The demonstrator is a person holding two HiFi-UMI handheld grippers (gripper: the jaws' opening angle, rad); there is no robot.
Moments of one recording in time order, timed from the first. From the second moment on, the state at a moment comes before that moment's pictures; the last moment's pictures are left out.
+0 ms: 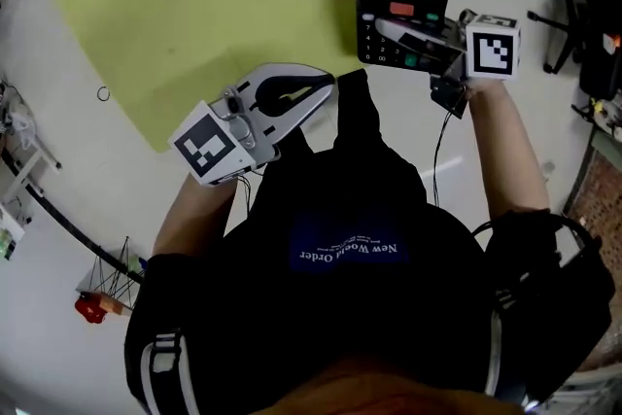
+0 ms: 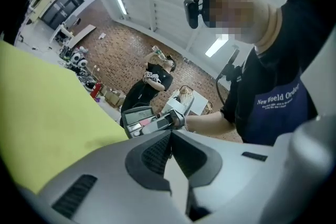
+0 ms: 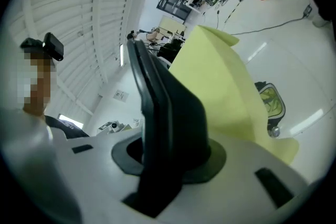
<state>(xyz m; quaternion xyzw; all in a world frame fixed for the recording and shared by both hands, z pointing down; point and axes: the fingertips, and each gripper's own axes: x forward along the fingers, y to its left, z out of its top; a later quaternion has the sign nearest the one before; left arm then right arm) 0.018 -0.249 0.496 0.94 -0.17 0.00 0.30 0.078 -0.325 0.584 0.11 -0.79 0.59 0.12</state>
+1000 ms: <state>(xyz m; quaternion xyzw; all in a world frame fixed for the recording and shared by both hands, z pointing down) 0.028 -0.220 0.519 0.93 -0.18 0.01 0.31 0.122 -0.337 0.642 0.23 -0.82 0.36 0.38</state>
